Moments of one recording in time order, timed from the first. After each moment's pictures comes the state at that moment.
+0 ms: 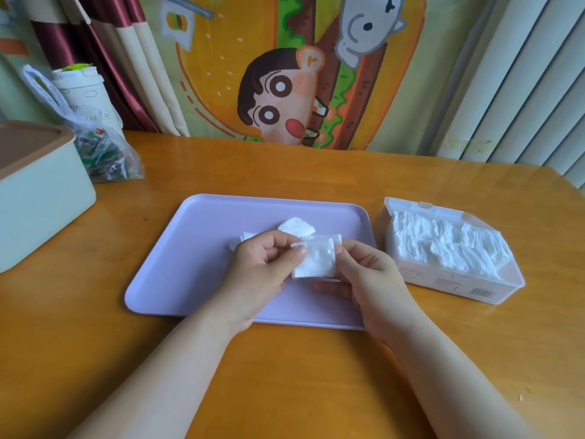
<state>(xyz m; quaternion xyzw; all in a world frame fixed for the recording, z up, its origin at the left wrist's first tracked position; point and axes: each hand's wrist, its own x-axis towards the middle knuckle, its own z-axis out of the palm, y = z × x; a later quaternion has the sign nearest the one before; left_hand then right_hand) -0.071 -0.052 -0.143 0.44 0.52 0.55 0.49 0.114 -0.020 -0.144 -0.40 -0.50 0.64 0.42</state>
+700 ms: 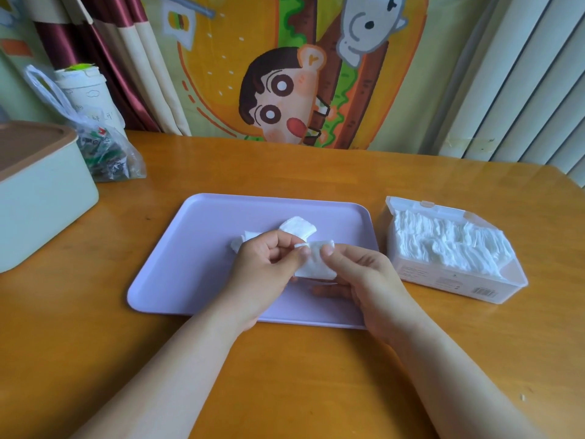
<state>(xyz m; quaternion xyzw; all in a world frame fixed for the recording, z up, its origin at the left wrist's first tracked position) -0.065 -0.050 -0.145 0.44 0.56 0.54 0.45 0.115 -0.024 -0.137 -0.38 -0.53 0.66 0.37</state>
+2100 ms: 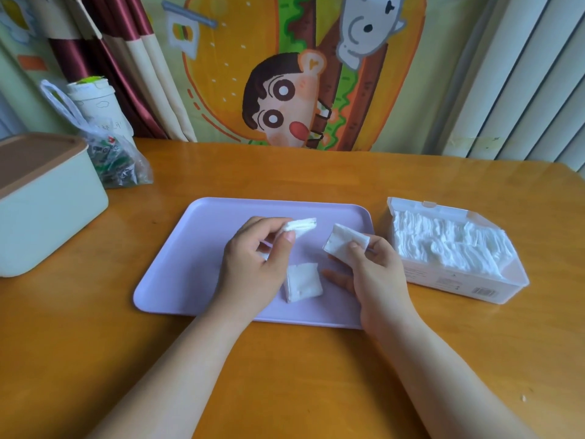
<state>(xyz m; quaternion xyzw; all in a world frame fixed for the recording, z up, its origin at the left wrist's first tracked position) -0.072 -0.053 -0.138 0.56 0.60 0.55 0.16 0.105 -0.015 -0.148 -0.48 -0.37 0.59 0.53</state>
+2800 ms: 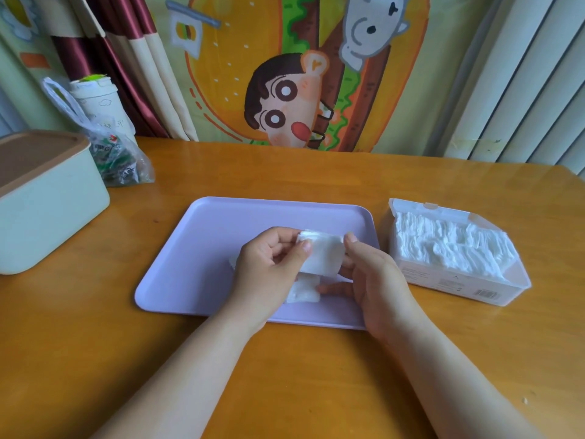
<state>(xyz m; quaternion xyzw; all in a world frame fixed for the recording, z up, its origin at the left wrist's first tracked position) -0.052 -0.057 -0.137 0.44 0.57 0.58 0.39 0.116 -0.024 -0.132 -0.38 -0.50 0.66 0.41</state>
